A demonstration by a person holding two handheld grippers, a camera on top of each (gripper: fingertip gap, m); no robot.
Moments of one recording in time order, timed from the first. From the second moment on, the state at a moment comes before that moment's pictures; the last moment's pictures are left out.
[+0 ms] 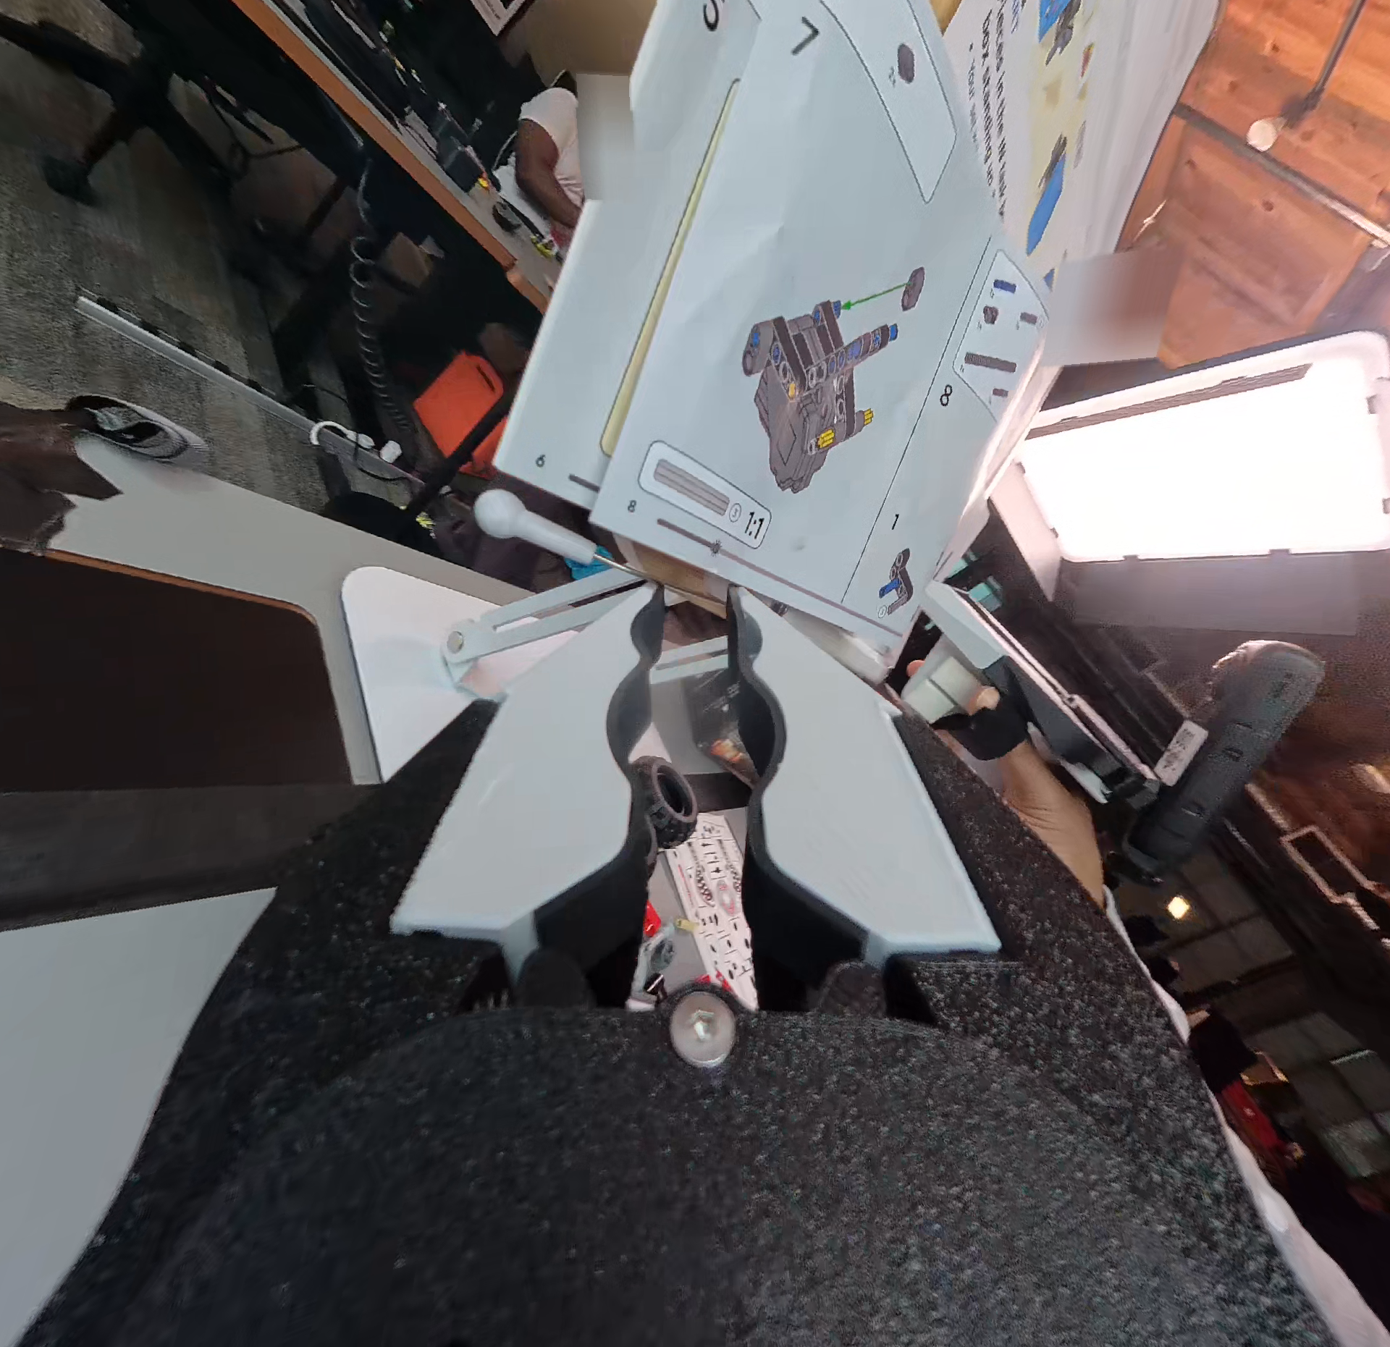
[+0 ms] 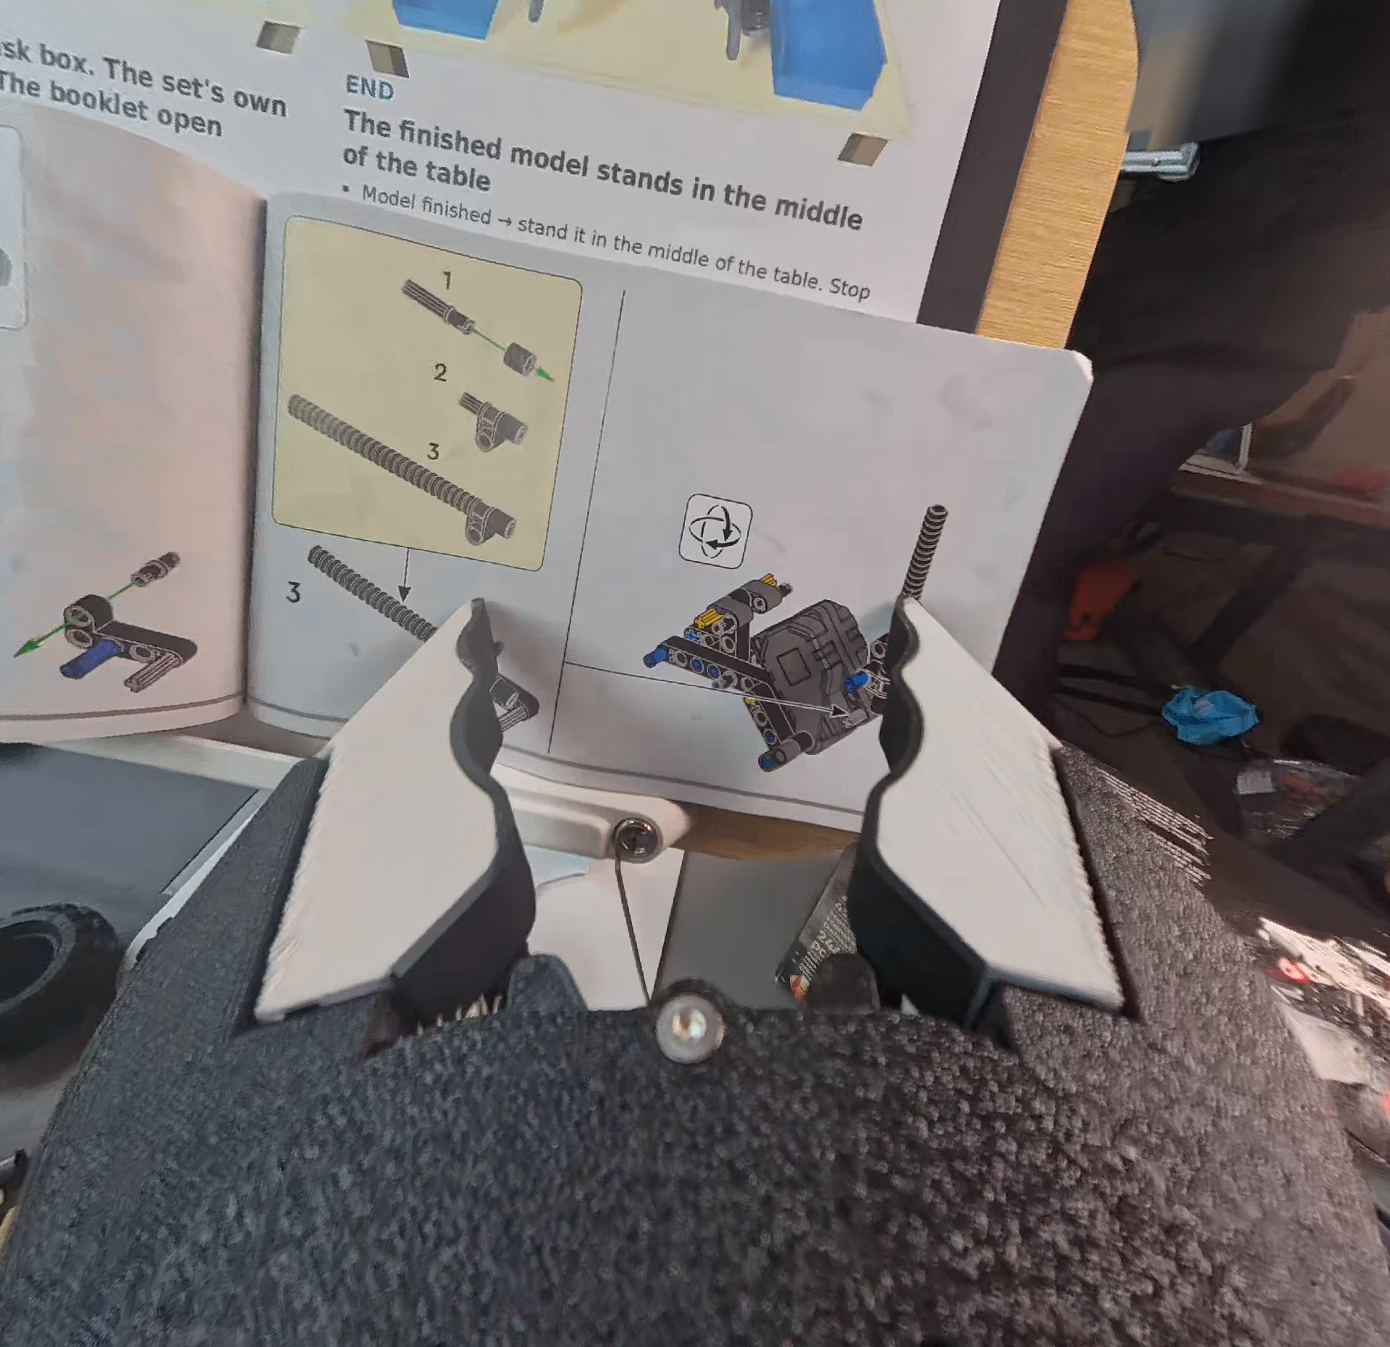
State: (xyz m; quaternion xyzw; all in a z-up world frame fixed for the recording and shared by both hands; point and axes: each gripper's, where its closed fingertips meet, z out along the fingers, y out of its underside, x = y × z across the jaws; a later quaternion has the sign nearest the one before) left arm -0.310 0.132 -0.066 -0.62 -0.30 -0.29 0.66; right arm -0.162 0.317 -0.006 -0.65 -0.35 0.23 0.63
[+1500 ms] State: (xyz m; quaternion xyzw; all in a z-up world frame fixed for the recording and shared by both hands) left arm -0.325 0.132 -0.059 -0.56 -0.31 -0.36 0.68; right arm -0.188 0.180 0.077 -0.47 -0.41 0.43 0.65
